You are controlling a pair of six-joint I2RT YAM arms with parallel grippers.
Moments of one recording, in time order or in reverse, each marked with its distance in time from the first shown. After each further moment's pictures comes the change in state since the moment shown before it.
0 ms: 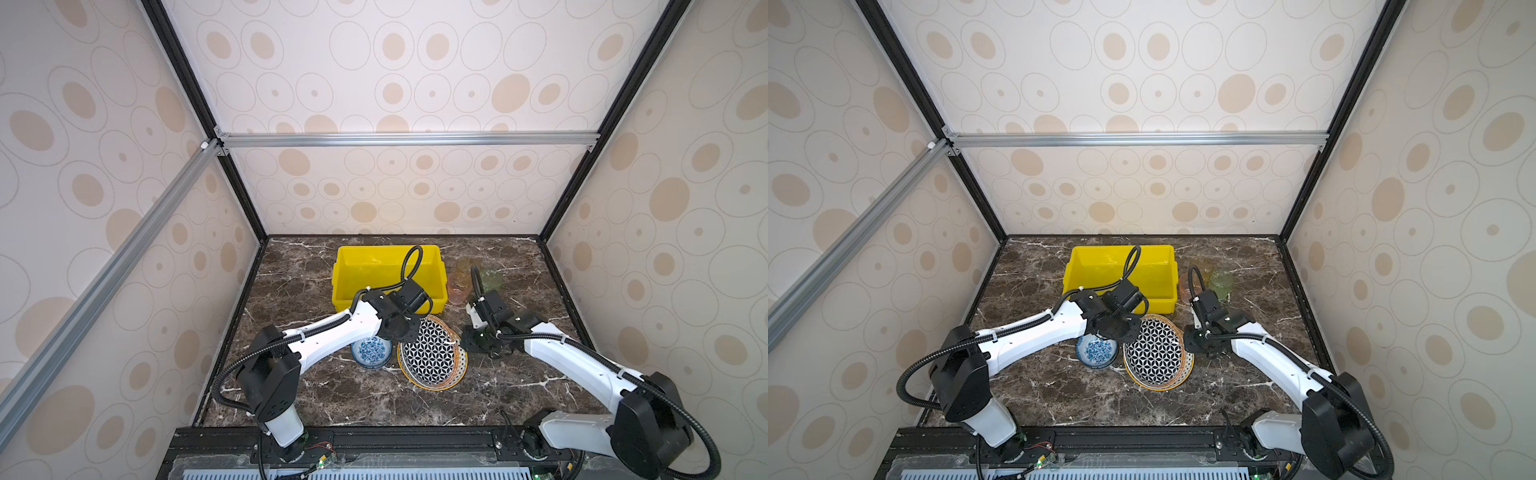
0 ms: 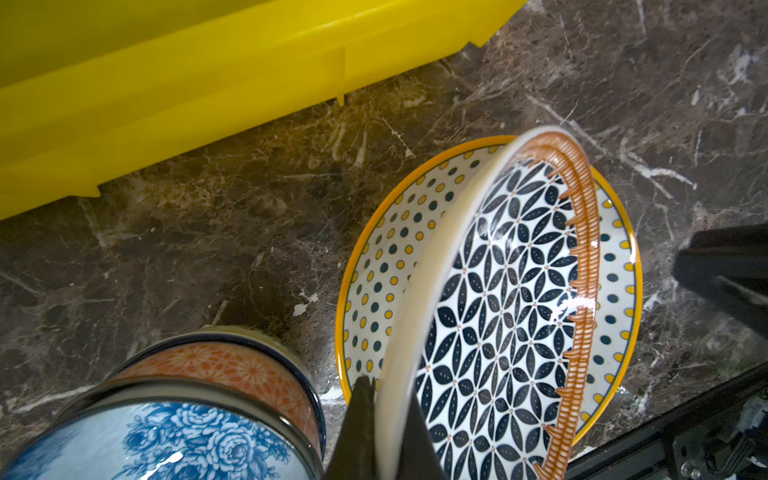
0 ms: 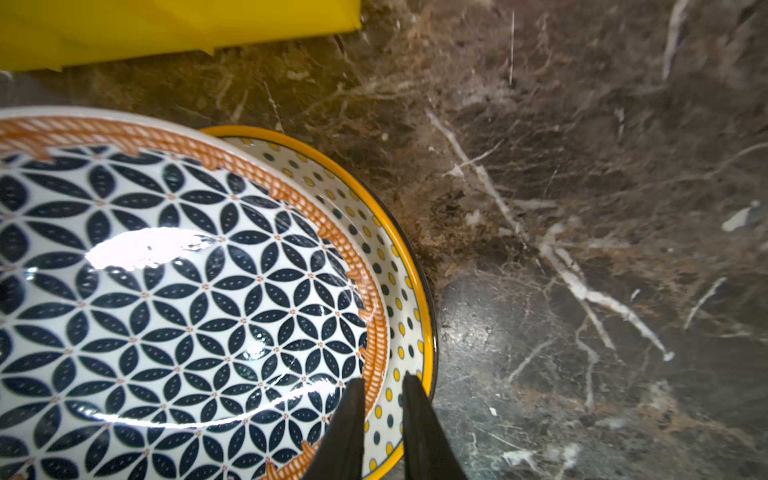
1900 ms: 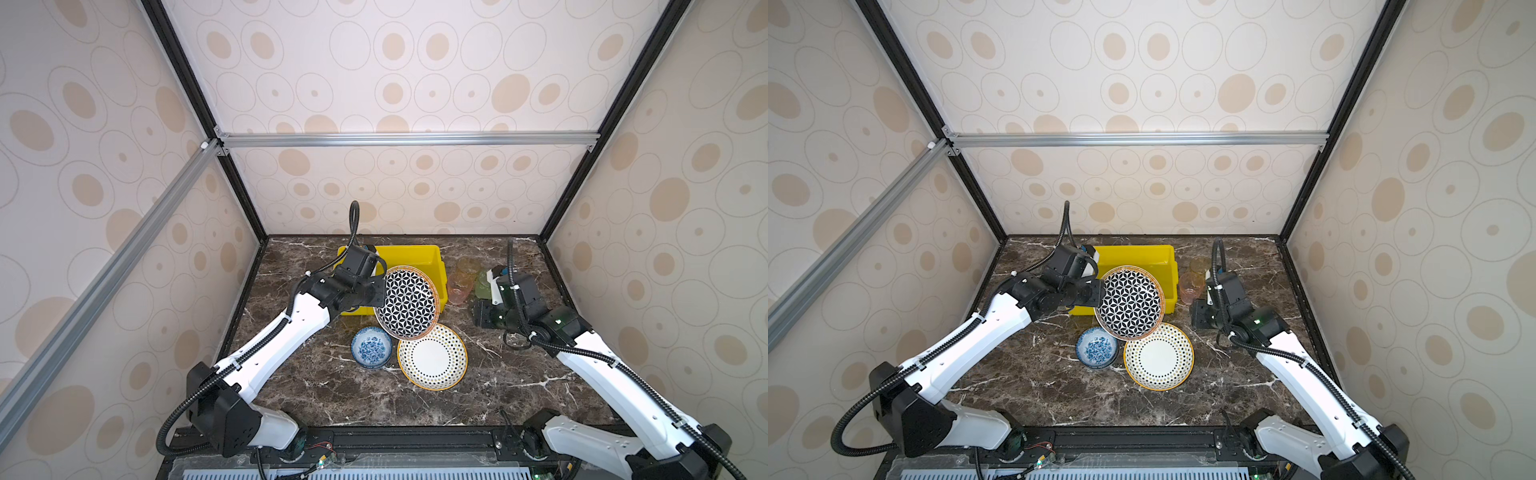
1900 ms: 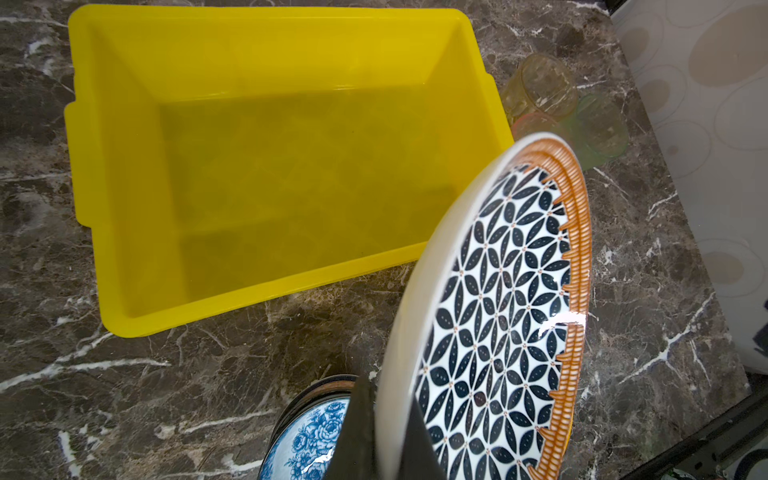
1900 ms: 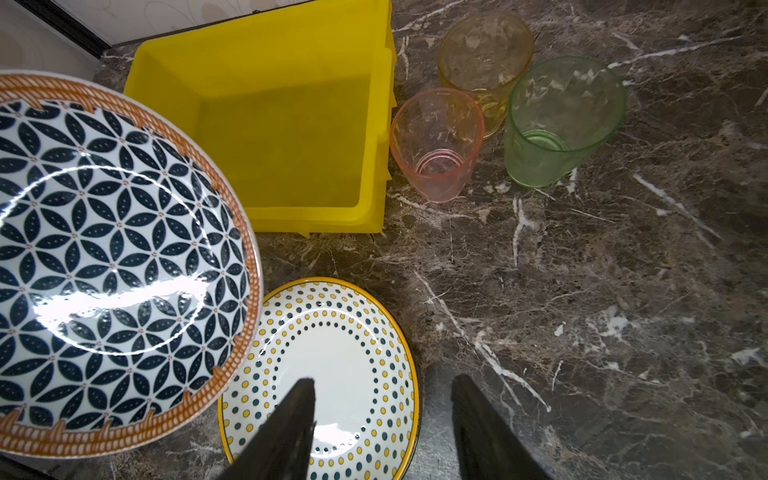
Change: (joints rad) left arm 0.271 -0.257 0.036 0.054 0.041 0.106; right arm 0.000 -0.169 0.191 -0.042 0.206 -0.039
